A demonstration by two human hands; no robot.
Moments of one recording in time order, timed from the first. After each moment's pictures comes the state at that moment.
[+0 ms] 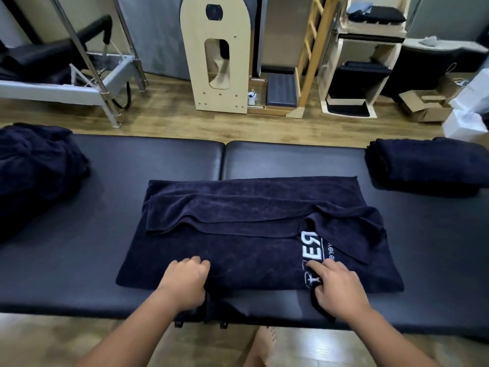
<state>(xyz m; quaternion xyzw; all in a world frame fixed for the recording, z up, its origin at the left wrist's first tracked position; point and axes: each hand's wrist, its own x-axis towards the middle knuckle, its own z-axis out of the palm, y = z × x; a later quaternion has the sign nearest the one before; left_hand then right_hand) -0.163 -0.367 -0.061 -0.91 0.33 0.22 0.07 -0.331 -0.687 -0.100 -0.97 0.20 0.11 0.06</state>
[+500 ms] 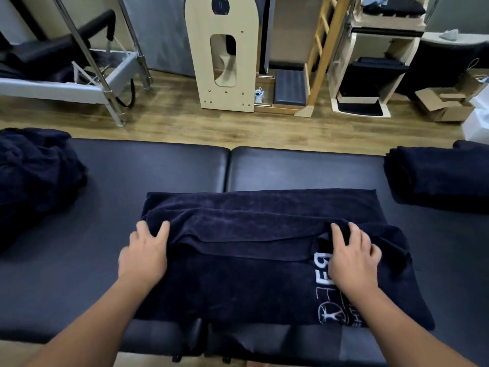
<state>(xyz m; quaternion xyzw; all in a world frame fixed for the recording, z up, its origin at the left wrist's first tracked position) -0.055 -0.331 -0.071 -0.99 0.12 0.04 0.05 -0.230 -0.727 -0.106 -0.95 0.31 0.01 -0.03</state>
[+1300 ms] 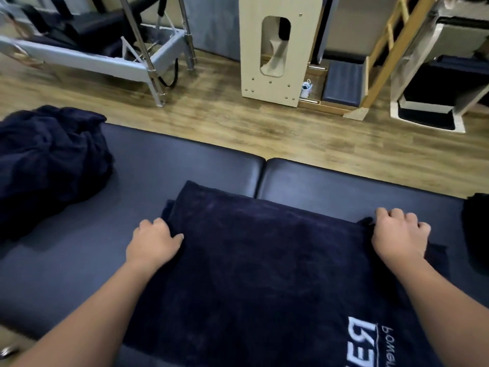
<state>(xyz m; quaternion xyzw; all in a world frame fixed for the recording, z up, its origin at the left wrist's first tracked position) 0.032 -0.342 -0.064 -0.97 -0.12 0.19 -0.10 -0.047 -0.819 -0.082 -0.95 0.26 0.09 -0.15</state>
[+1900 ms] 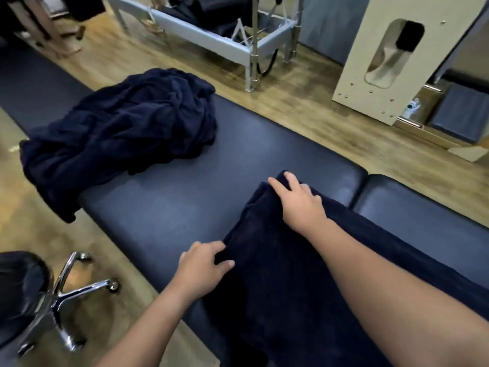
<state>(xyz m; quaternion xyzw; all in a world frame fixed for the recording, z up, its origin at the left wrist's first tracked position) -0.081 -0.258 -0.071 -0.94 -0.13 0.18 -0.27 0.079 -0.473 -0.080 -0.97 -0.17 0.14 0.09</state>
